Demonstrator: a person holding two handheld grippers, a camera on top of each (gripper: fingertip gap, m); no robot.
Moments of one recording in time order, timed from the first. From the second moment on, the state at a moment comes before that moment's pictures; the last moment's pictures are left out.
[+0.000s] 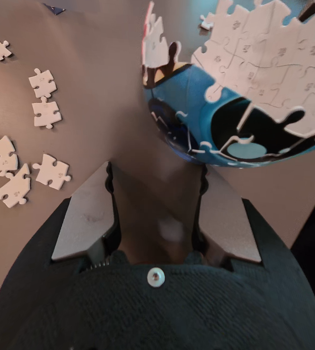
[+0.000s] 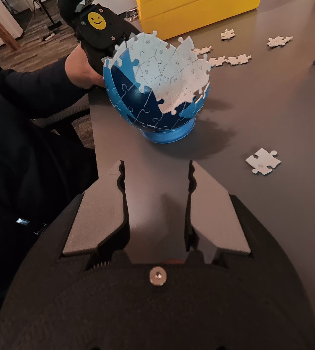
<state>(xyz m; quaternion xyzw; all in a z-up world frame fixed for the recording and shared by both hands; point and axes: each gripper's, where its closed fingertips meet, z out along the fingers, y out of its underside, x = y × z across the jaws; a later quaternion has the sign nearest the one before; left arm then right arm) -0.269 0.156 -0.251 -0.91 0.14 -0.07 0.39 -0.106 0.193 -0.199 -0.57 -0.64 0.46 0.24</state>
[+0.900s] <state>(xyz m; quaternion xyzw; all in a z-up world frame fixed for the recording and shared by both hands) -0.245 0.157 -0.248 -0.90 0.15 -0.11 0.39 -0.091 0.233 -0.195 -0.61 -0.61 0.41 0.30</state>
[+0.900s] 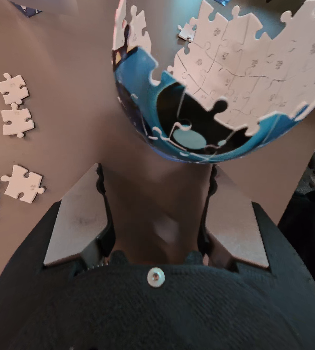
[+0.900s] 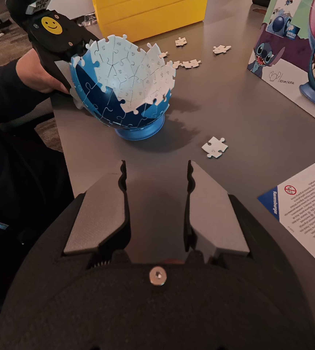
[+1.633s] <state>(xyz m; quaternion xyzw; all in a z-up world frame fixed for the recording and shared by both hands) -0.280 0.168 -0.249 -0.91 0.15 -0.09 0.39 -0.139 0.213 -0.199 -0.52 -0.68 0.46 0.25</state>
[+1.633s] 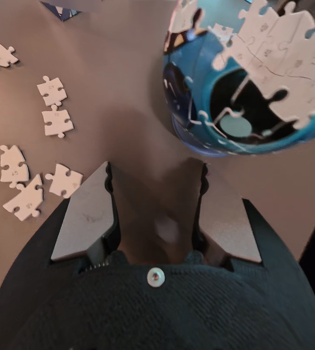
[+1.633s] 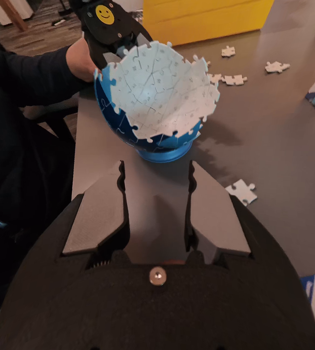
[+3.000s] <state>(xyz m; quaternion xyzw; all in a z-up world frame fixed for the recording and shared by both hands) -0.261 0.162 -0.247 -0.90 0.18 -0.13 0.38 -0.156 0.205 -0.204 -0.37 -0.77 0.46 0.25</state>
